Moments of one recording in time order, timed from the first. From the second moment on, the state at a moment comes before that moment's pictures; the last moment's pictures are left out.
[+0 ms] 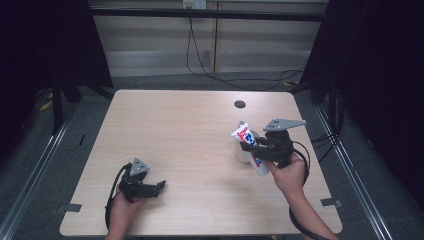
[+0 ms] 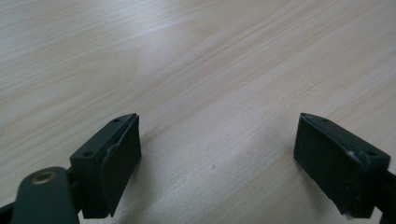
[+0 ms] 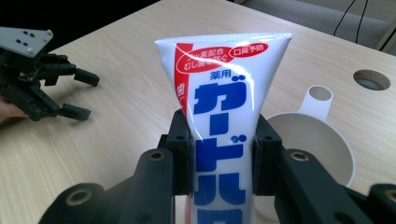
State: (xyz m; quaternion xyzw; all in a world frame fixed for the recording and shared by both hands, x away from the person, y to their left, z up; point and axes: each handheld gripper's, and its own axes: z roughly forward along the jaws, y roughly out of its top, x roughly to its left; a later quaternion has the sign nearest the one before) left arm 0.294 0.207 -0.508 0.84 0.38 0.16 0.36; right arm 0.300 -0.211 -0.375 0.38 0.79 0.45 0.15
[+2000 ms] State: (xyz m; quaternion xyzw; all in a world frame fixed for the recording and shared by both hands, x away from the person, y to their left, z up) left arm 0.294 0.206 -0.508 0.84 0.39 0.16 0.36; right arm 0.343 -0.217 -0.362 0.42 0.70 0.54 0.23
